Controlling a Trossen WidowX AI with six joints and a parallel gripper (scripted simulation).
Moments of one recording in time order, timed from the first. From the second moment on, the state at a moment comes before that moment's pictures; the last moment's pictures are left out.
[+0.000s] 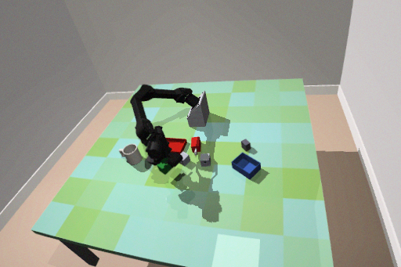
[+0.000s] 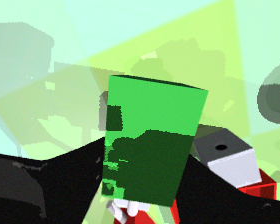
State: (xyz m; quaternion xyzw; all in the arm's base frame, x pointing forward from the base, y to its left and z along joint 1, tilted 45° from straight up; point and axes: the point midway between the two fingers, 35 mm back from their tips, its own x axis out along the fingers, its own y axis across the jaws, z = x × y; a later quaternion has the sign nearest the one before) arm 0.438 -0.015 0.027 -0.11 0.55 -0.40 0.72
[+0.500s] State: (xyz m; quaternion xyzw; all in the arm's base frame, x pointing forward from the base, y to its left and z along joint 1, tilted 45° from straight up) arm 0.443 -0.034 0.012 -0.11 0.55 -0.40 0.72
